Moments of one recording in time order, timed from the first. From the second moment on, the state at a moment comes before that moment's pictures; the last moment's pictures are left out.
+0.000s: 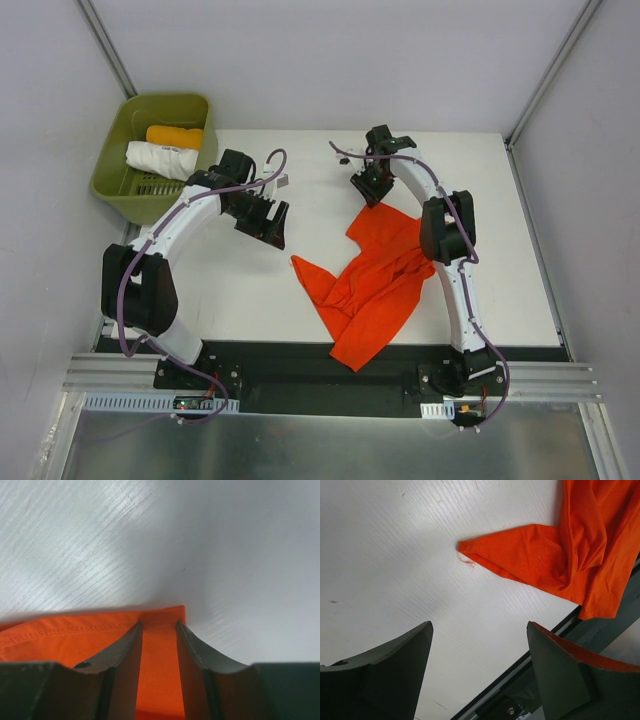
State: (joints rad) left arm -0.29 1.60 1.30 -0.90 0.51 0.14; right arm 0.36 2.49 2.26 -1.04 -0.17 -0.56
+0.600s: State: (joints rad) left arm -0.29 1.61 1.31 -0.90 0.51 0.14; right arm 0.36 2.49 2.26 -0.95 -0.12 -0.58
